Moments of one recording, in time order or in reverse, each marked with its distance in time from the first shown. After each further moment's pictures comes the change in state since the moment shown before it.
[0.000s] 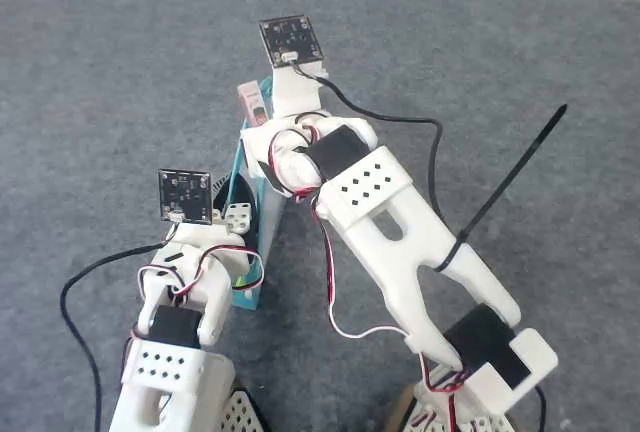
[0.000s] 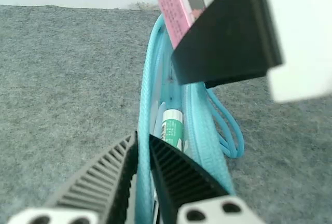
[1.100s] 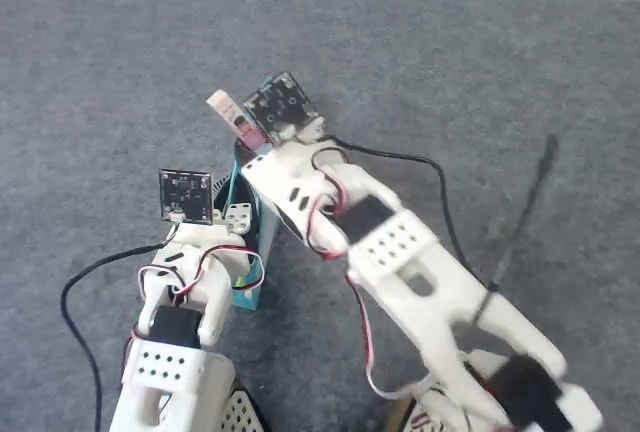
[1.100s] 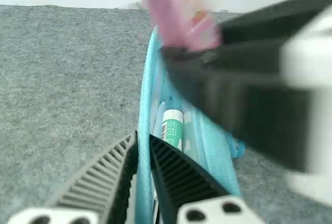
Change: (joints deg) left arm -0.1 0.0 0.2 0.0 0.0; right arm -1.6 -14.2 32.5 -39.3 25.3
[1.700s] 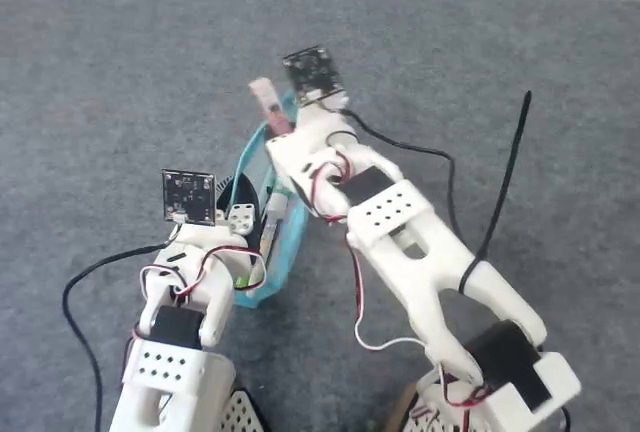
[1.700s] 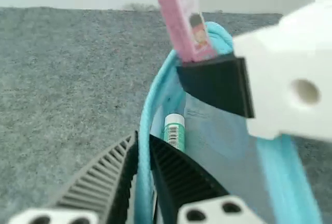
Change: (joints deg) left arm 0.6 0.0 0.0 -0.1 0.0; right arm 7.8 7.9 -2.5 3.5 -11.2
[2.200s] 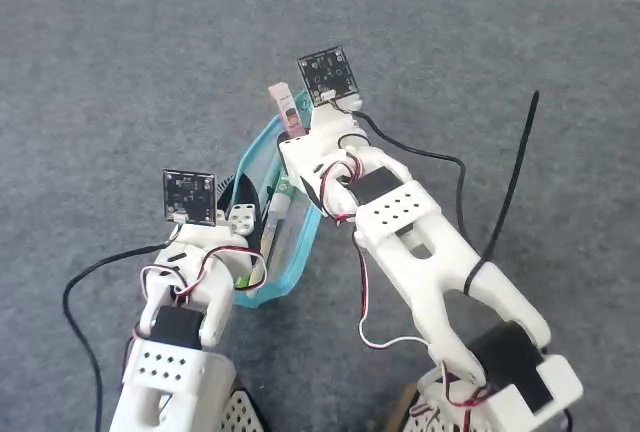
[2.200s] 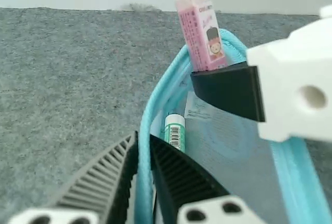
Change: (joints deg) left arm 0.0 0.0 0.0 0.0 0.0; right arm 1.7 -0.6 1.1 0.9 -0.6
